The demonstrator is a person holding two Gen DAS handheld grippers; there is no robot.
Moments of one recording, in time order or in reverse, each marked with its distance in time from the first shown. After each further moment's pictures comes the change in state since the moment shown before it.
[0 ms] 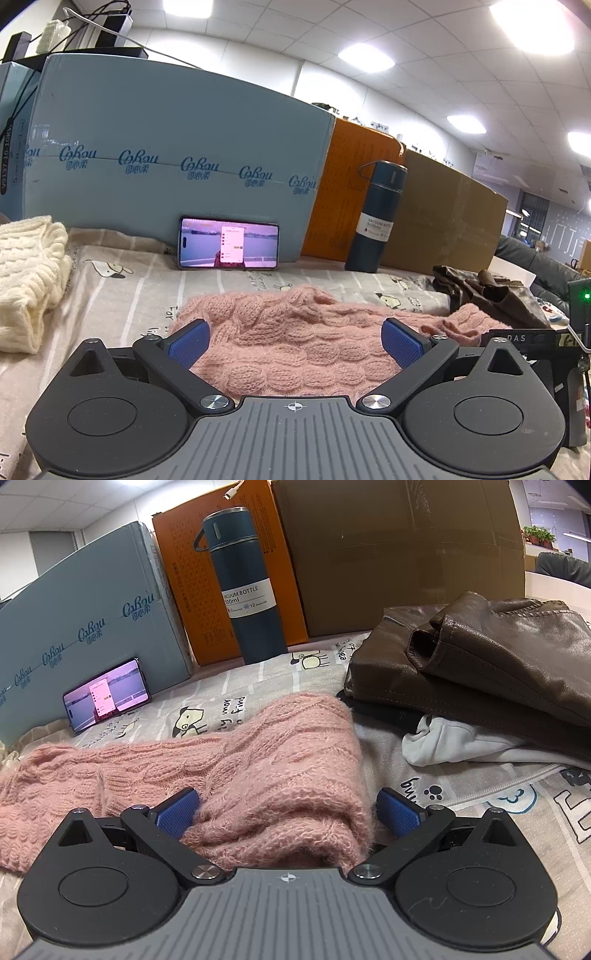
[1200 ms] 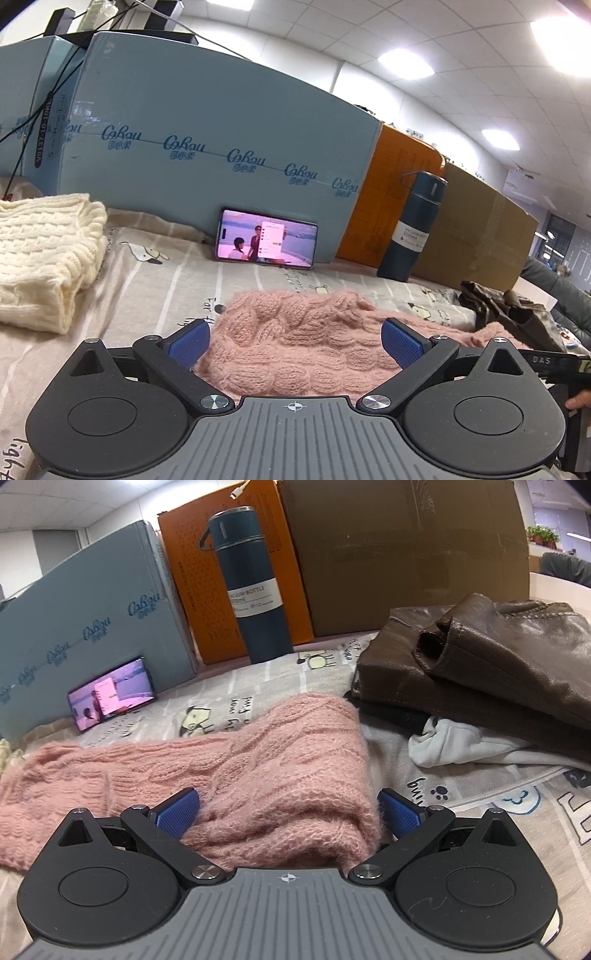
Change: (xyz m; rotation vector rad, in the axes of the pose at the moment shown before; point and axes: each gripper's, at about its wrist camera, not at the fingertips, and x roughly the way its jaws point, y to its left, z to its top) left arm -0.002 0.020 0.002 -0.105 0.009 0.088; right arm -0.003 0.000 0.002 -0.005 0.004 0.027
